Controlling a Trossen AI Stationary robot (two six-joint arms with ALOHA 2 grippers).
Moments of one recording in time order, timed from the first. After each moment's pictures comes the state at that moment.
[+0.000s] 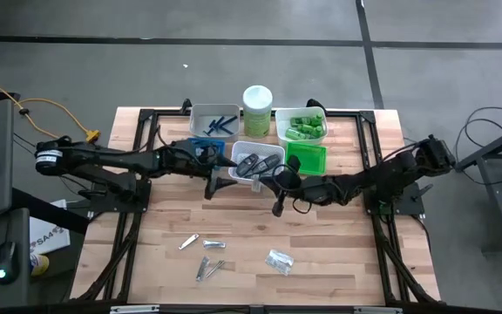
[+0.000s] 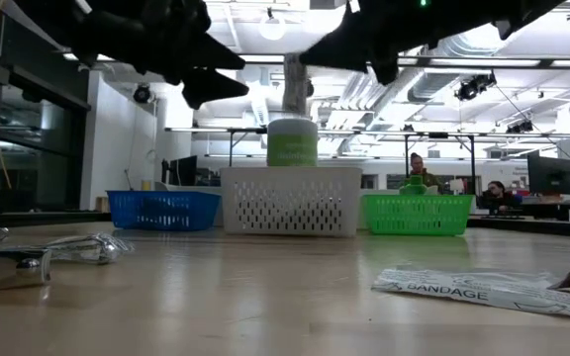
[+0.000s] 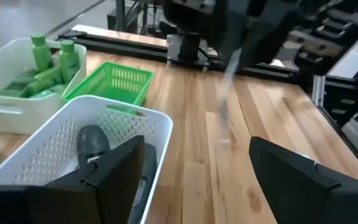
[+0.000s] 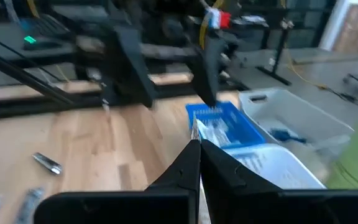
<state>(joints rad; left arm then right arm) 0.13 1.17 0.59 0.35 0.14 -0.13 0.21 1.50 0.75 0.58 0.53 0.08</state>
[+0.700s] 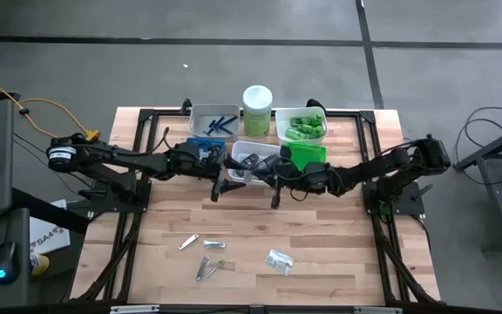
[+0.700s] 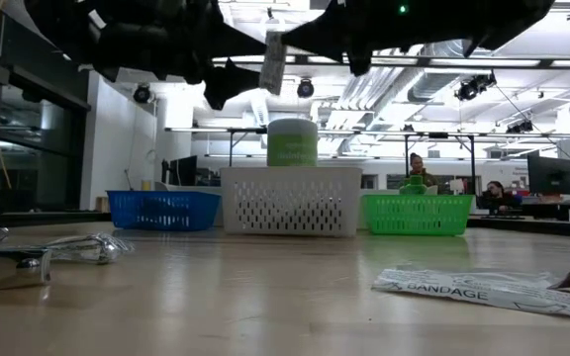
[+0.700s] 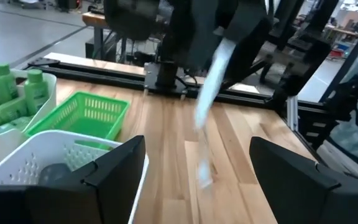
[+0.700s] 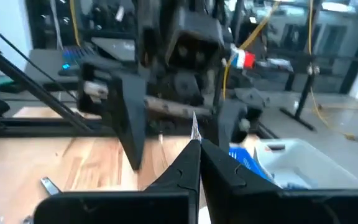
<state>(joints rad) 0.12 1.31 0.59 0.64 0.22 -0.17 0.10 1.54 0.75 0.79 0.29 -0.10</state>
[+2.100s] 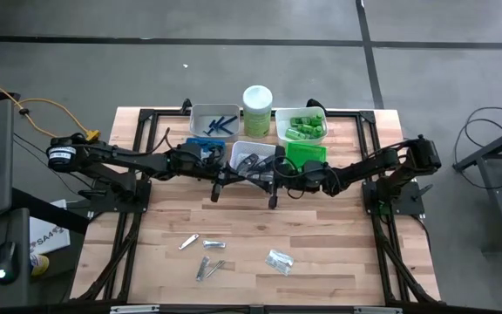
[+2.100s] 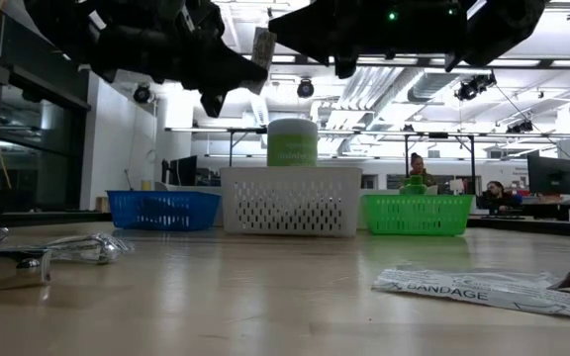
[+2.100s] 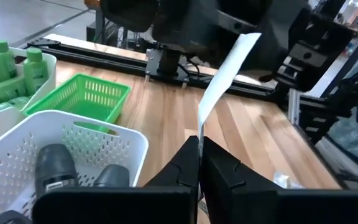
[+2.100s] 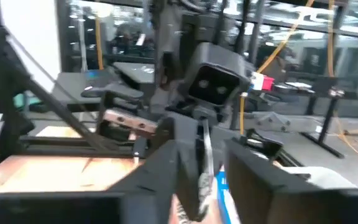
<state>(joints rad) 0.12 1.31 0.59 0.59 0.21 -0.20 0.06 1.62 0.75 0.97 0.18 -0.10</state>
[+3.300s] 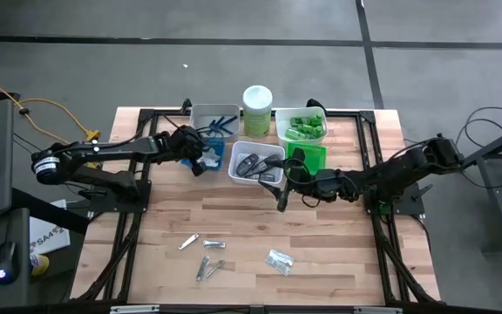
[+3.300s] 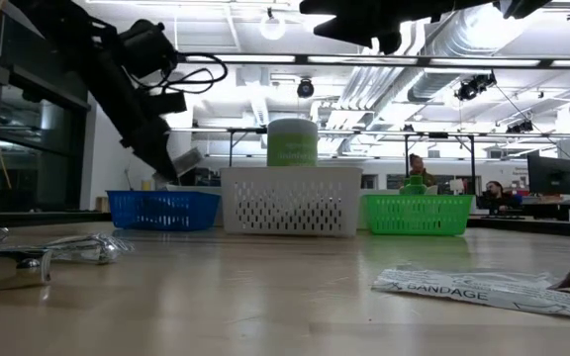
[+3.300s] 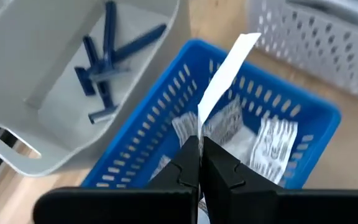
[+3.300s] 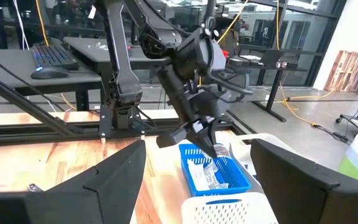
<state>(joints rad) 0.45 1.14 0.59 -0.26 -0.21 0.06 0.21 1.41 0.75 0.63 0.53 -0.07</state>
